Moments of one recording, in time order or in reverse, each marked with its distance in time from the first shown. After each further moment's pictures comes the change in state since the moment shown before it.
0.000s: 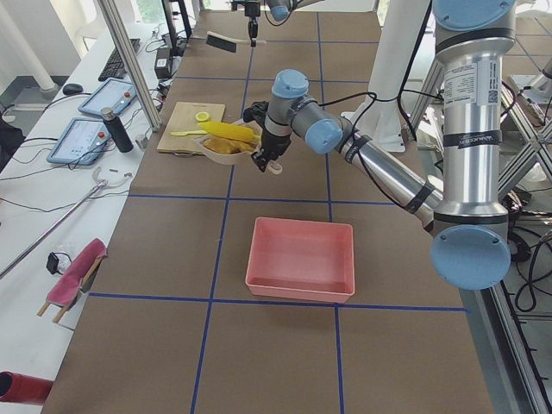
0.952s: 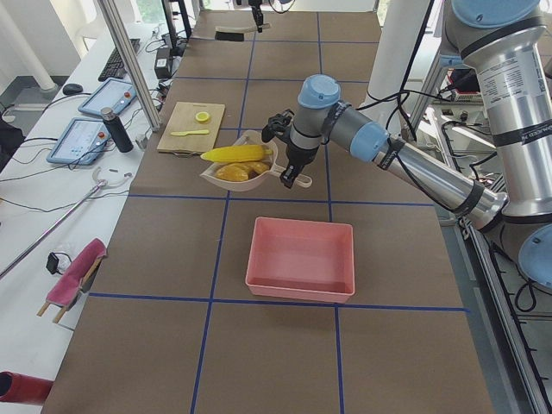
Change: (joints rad) left arm -0.197 0.230 -0.107 0.092 -0.152 0.001; right arm 0.057 -0.027 0.238 -0.834 -0.240 -0.541
